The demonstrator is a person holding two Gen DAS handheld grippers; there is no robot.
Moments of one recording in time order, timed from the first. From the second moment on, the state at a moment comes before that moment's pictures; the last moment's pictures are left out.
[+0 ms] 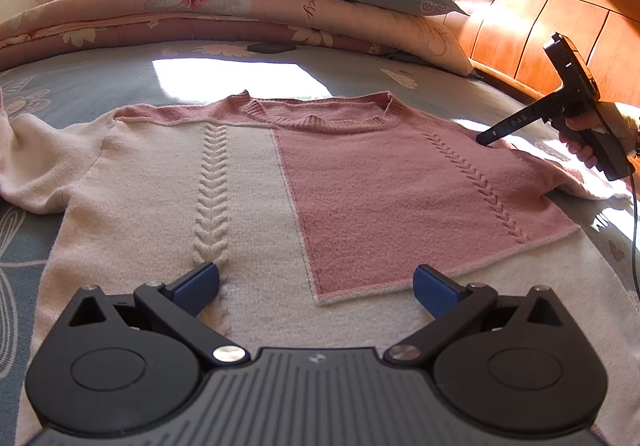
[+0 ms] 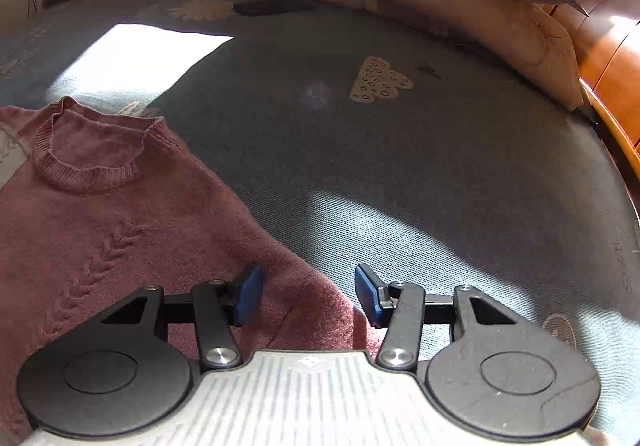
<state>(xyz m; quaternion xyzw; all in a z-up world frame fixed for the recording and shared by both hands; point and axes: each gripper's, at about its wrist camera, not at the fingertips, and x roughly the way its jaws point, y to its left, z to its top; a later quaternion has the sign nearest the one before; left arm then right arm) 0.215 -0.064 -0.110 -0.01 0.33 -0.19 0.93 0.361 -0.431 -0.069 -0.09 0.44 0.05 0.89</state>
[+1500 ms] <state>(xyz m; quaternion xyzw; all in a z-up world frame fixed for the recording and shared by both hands) 0.214 -0.064 -0.110 -0.01 0.32 -0.19 0.93 0.318 -0.424 -0.081 0.07 0.41 -0.09 0.90</state>
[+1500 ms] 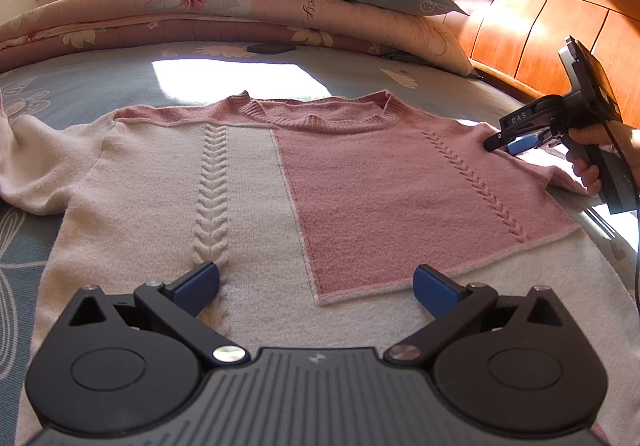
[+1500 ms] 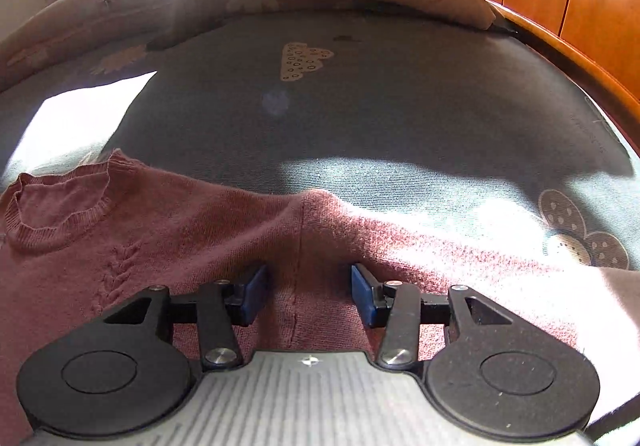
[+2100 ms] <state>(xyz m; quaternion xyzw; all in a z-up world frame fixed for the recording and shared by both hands) 0.213 -0.063 -0.109 -0.01 0.32 -0.19 0.93 0.364 -0.420 -0.088 0.09 0.38 -0.12 0.91</state>
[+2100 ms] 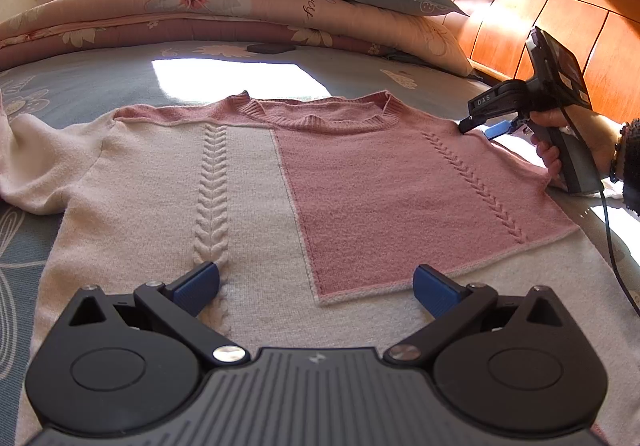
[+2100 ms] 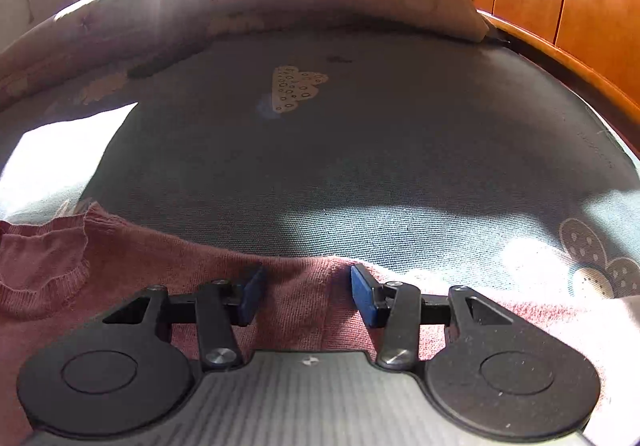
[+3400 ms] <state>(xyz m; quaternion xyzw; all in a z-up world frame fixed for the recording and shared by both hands) 0.214 -0.062 -0.109 -0.01 0.32 -0.19 0.93 0.382 -0.366 -0.082 0.07 0.41 -0.03 0.91</state>
